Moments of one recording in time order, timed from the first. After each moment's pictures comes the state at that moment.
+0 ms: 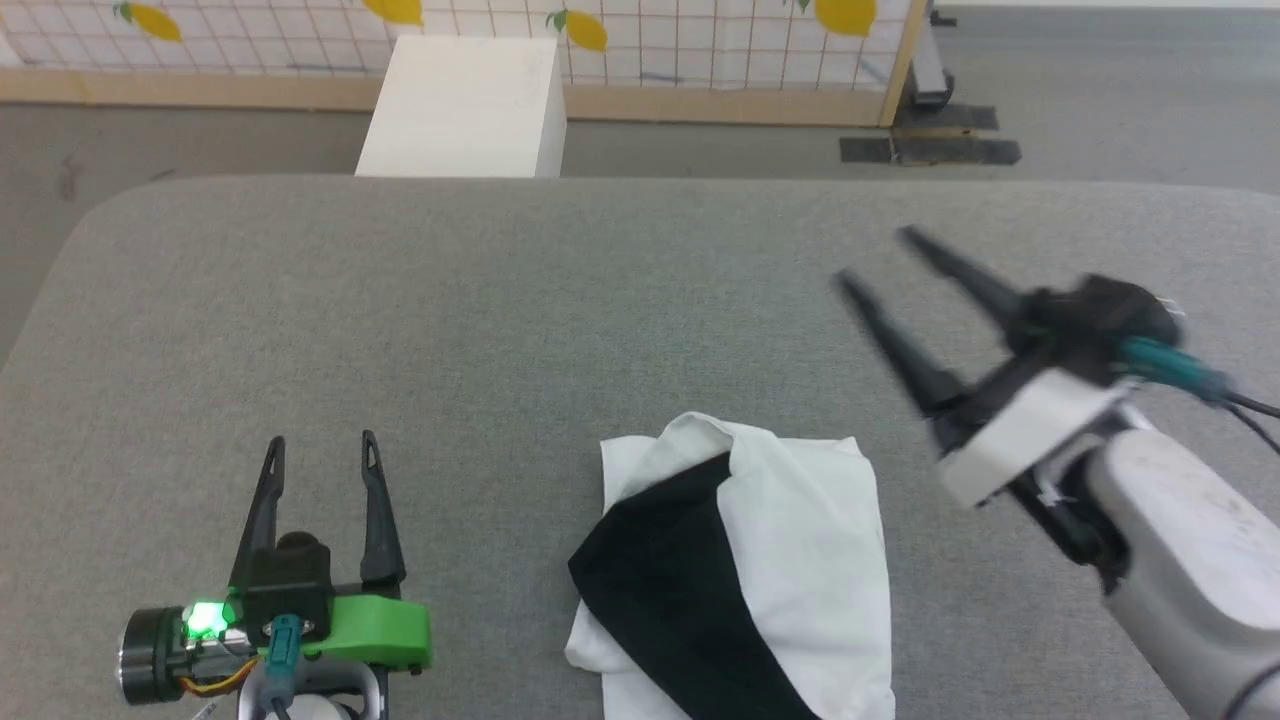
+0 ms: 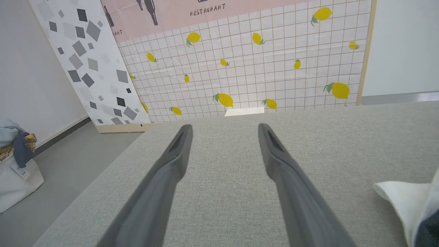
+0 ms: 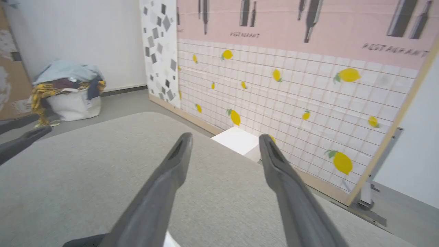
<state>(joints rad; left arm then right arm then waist) -0.01 0.15 -0.12 0.04 -0.03 0.24 -0.26 -0.57 -0.45 0.62 0.26 0.57 0.13 -0.21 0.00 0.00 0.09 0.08</state>
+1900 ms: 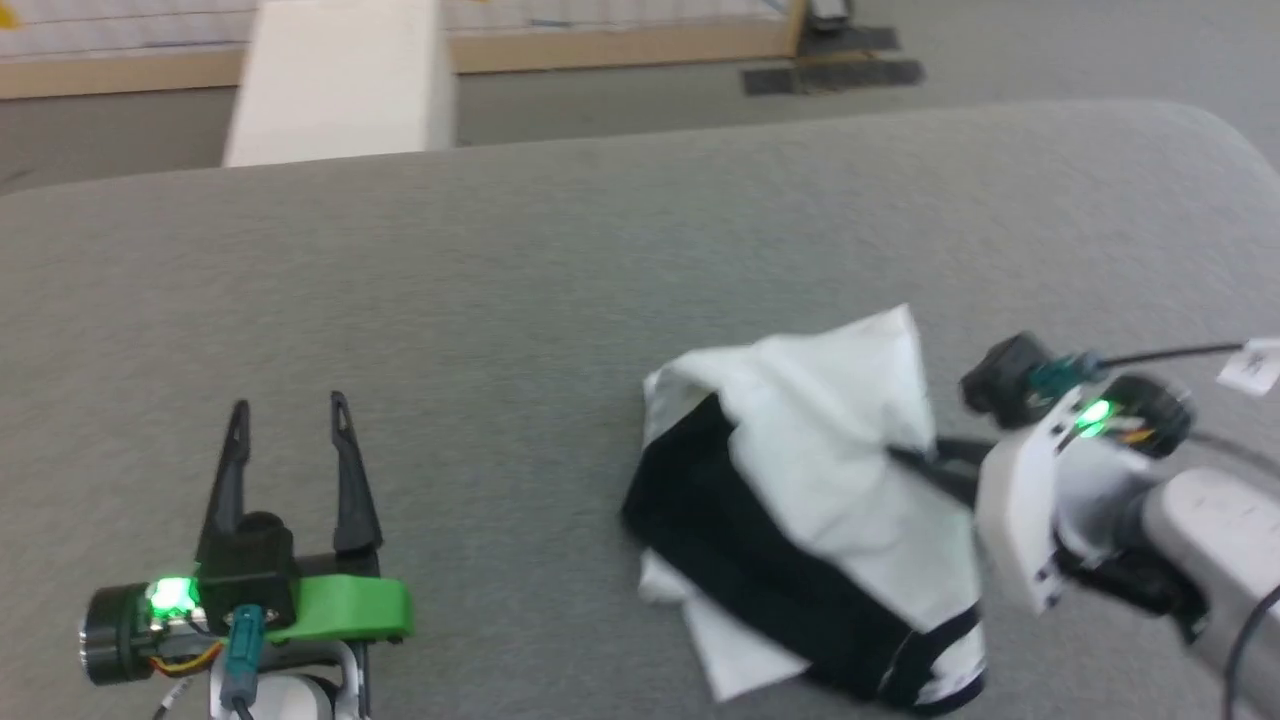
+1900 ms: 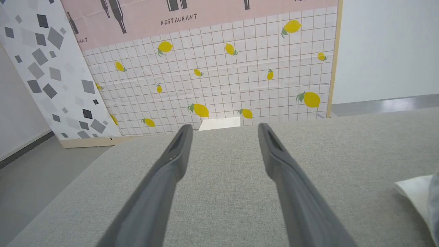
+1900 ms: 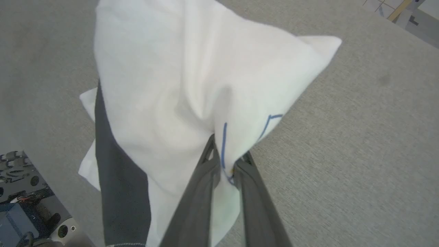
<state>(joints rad) -0.02 0.13 -0.06 -0.06 -0.01 0.21 -0.26 -0.56 -0.67 0.80 0.10 0.77 0.13 0.42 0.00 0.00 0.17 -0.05</state>
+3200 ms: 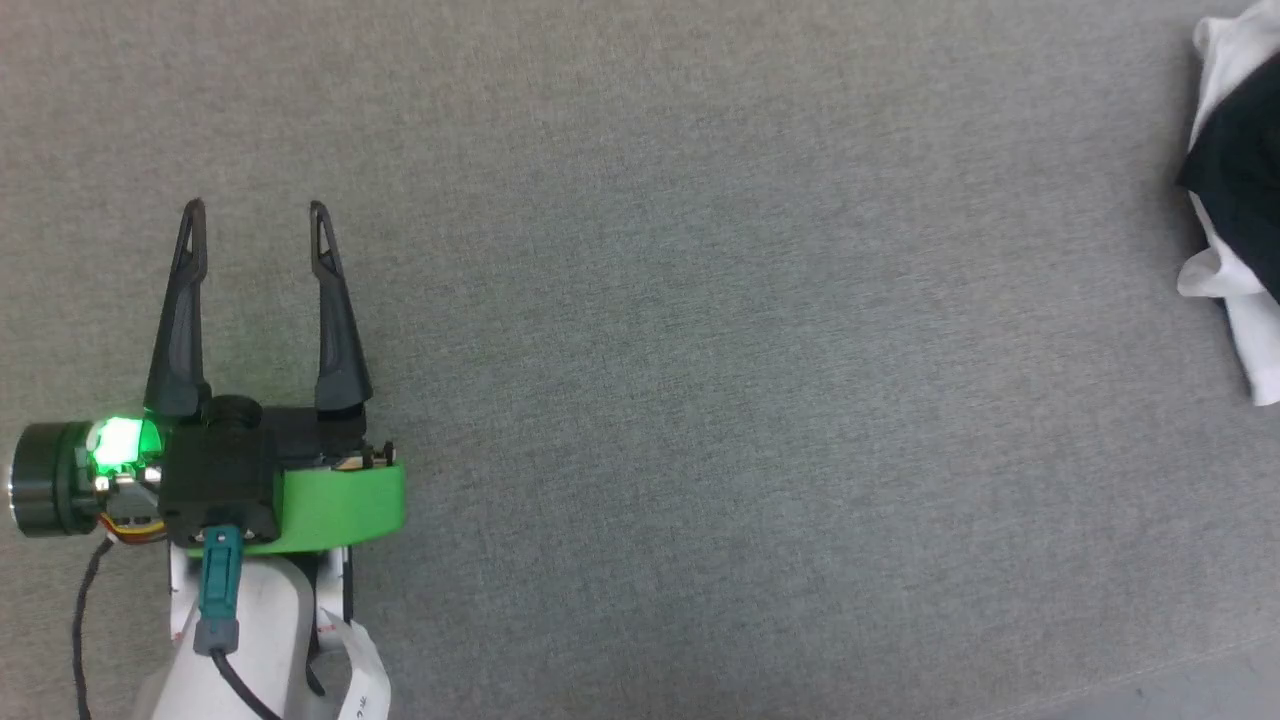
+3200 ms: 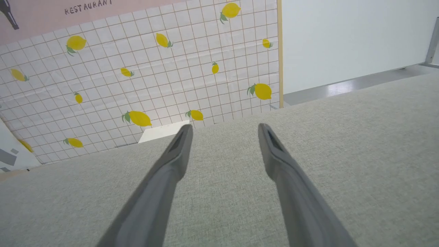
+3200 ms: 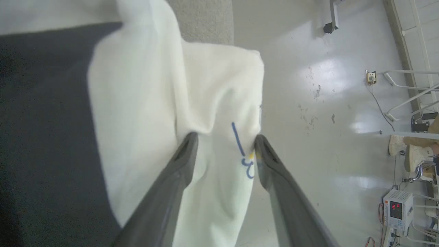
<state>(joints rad) -0.22 0.24 -0.15 -0.22 0.03 0.26 -0.26 -0.97 -0.82 0.51 0.84 0.42 0.13 0.20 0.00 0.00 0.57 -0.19</state>
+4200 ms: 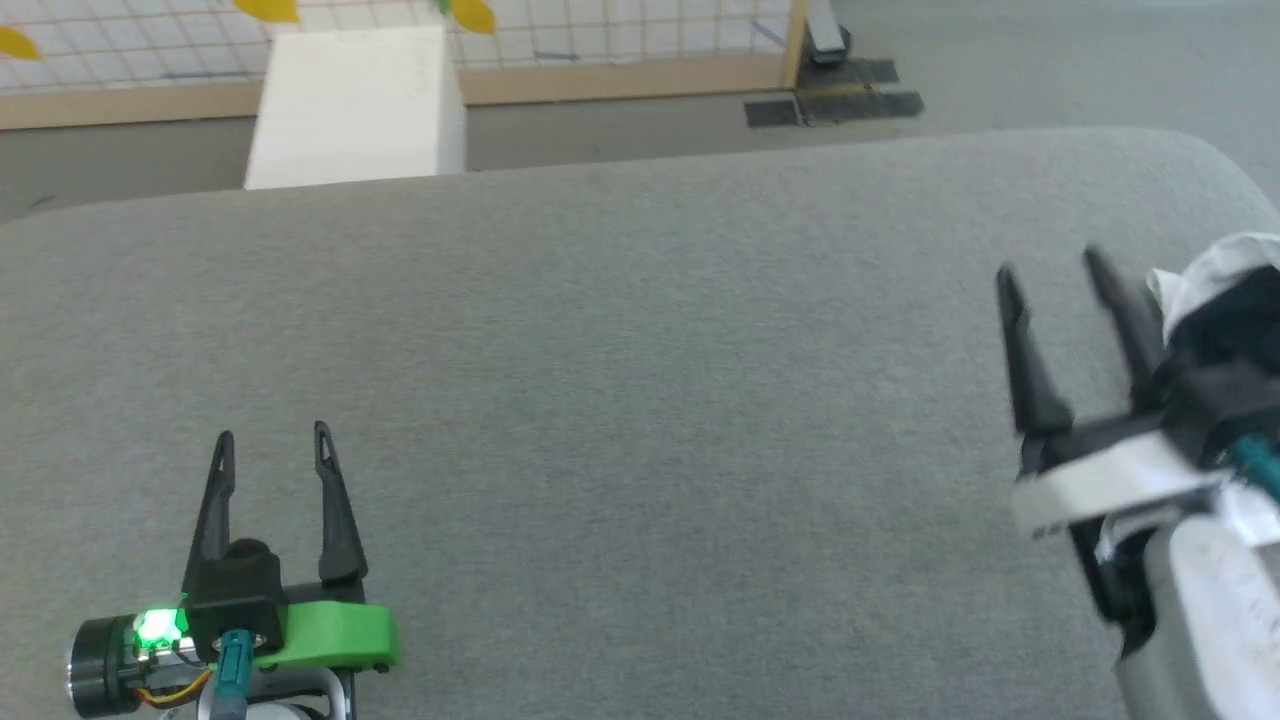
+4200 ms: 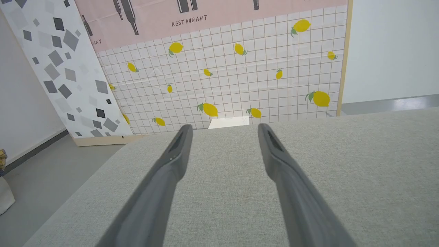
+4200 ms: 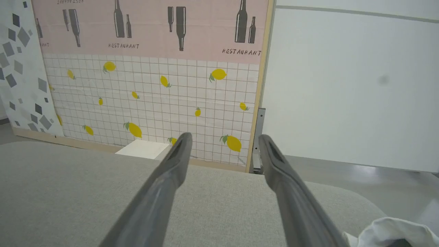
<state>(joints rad) 0.03 0.18 -0.08 -0.06 -0.05 0.25 -0.26 -0.29 -0.19 0.04 0.18 0.15 0.13 -0.26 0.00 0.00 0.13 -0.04</state>
